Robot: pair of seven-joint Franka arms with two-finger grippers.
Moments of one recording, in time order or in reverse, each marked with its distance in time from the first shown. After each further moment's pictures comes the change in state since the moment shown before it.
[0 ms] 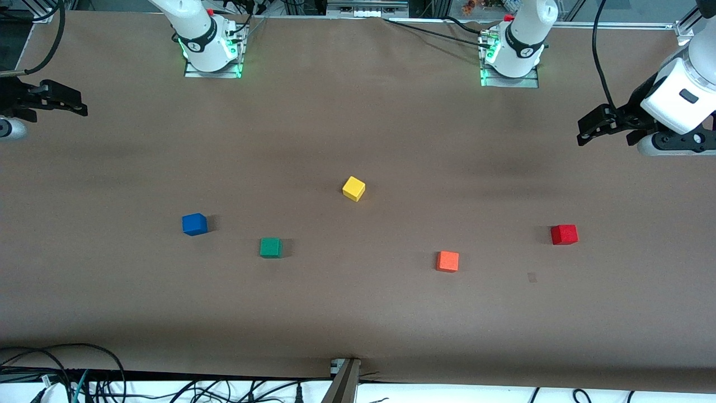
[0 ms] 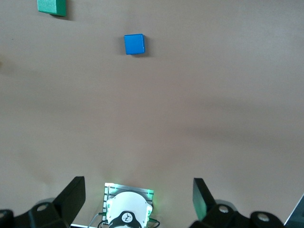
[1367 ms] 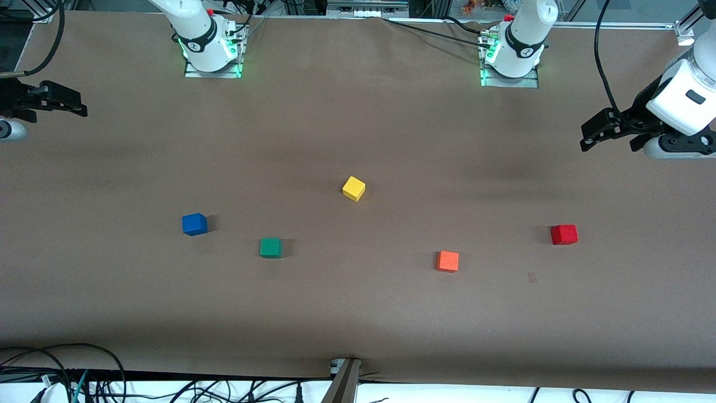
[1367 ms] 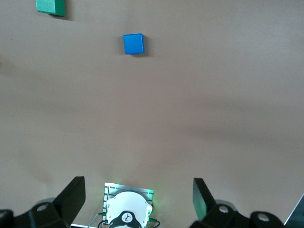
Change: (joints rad) left arm 0.009 0.004 -0.009 0.001 0.001 0.051 0.008; right arm -0.001 0.002 -0.002 0.000 0.000 0.001 0.000
